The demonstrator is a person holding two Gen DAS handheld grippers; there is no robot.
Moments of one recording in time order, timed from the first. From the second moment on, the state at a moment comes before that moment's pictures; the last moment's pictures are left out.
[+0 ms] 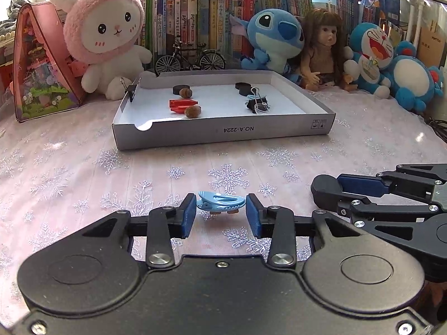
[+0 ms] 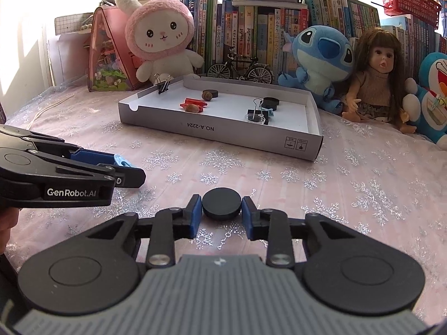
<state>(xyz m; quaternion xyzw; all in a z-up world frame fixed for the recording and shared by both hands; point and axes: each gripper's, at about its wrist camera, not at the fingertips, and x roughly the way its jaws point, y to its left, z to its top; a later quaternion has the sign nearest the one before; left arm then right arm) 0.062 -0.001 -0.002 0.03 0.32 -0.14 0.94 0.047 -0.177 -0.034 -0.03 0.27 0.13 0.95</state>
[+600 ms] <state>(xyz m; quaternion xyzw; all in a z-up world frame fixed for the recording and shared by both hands) 0.168 0.000 0.058 -0.03 0.33 -0.13 0.94 0.148 -0.187 0.031 0.00 0.33 0.11 0.94</state>
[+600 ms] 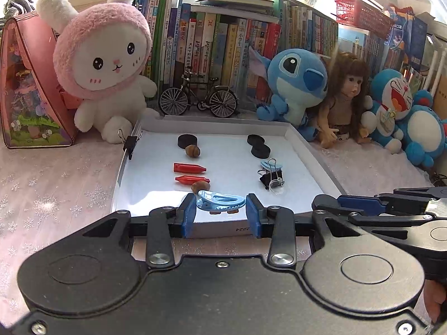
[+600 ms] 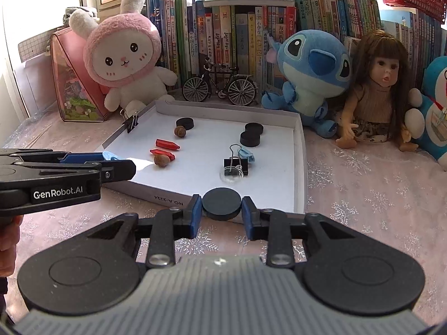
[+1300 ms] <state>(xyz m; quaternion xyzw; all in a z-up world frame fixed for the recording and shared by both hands) 0.232 -0.011 0.010 -0.03 0.39 -0.10 0.91 0.228 -0.170 0.000 0.01 0.43 0.10 0.90</state>
